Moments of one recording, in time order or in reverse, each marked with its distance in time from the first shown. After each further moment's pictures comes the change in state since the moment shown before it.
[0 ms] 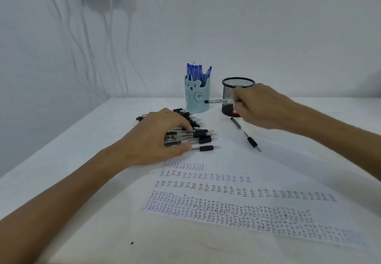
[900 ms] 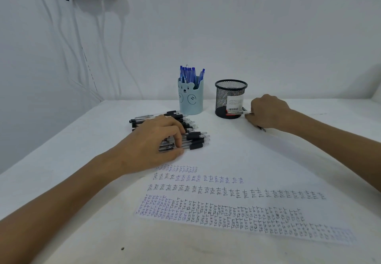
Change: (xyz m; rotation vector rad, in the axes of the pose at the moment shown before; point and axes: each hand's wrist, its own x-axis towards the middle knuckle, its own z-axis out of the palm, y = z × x) left_hand -0.001 0.005 0.006 0.004 -0.066 0.007; right_hand 0.002 0.052 0.026 -0.220 -0.292 0.504
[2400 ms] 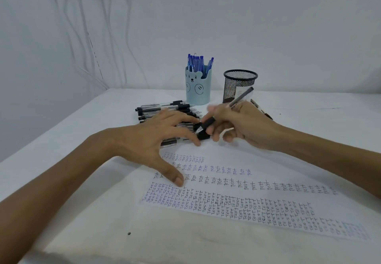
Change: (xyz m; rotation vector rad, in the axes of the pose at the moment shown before) left_hand -0.002 0.012 -0.029 -0.032 -0.500 -0.027; right_hand -0.073 -0.074 -0.001 1.392 -0.365 -0.393
